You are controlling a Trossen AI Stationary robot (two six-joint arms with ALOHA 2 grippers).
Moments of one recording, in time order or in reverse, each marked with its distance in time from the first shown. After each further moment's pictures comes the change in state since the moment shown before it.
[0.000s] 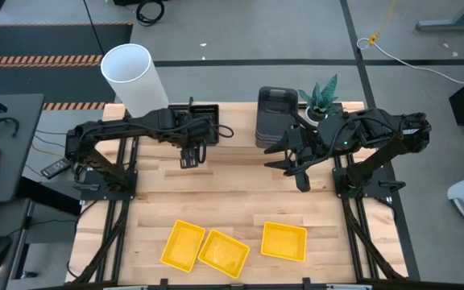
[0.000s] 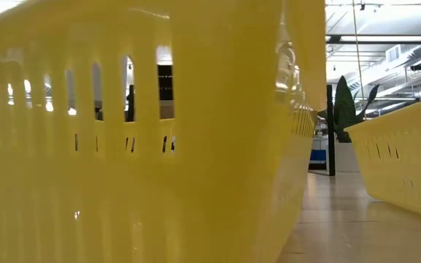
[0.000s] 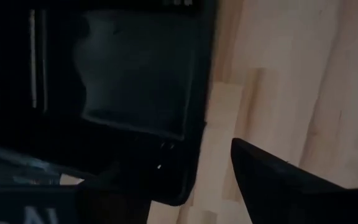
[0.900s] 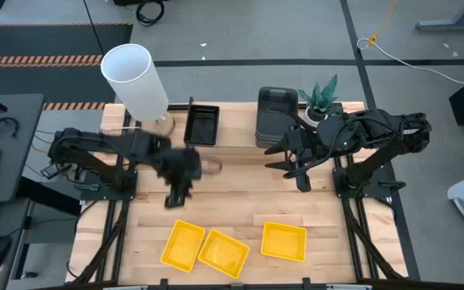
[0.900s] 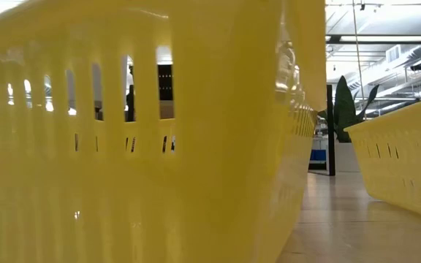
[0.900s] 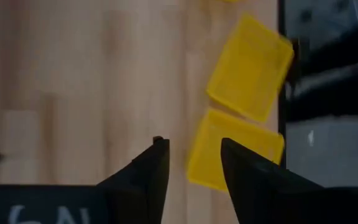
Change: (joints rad) left arm -0.323 -0.146 -0.019 0.088 0.476 -0.323; right arm 0.003 0.000 0.000 -0.015 0.000 -0.021
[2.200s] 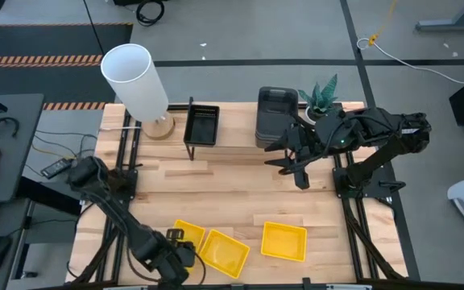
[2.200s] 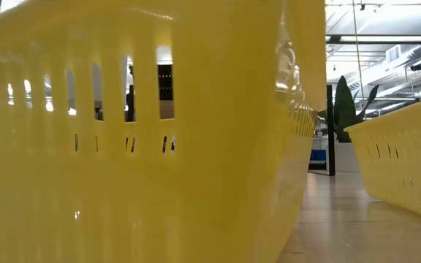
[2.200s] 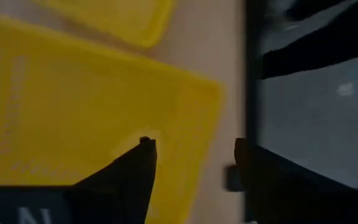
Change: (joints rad) left arm -0.680 0.380 -0.122 0.346 -0.225 -0.542; right arm -0.023 0.000 0.000 -0.023 0.000 -0.004
